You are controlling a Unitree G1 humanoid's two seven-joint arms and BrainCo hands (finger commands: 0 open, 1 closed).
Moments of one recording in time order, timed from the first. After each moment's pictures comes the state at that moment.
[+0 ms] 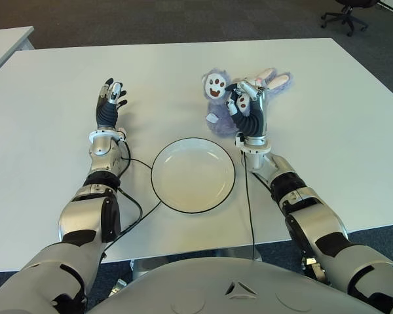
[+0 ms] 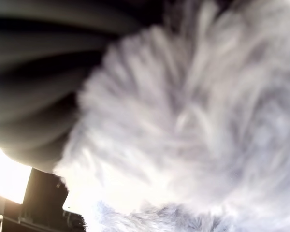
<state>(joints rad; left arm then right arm) -0.57 0.24 0.30 1.10 -0.12 -0.53 -0.06 -0.57 -0.18 0.30 0.85 -0.83 -0.96 -1.11</state>
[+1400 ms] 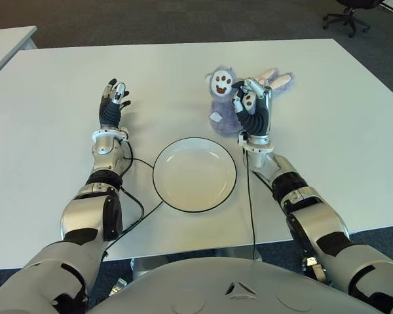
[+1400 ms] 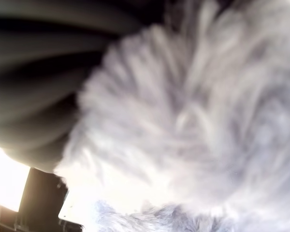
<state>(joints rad) -0.59 0.22 0.30 1.14 -0.12 -0.52 -0.06 -0.58 -0.20 0.31 0.87 -0.80 -0.96 -1.14</state>
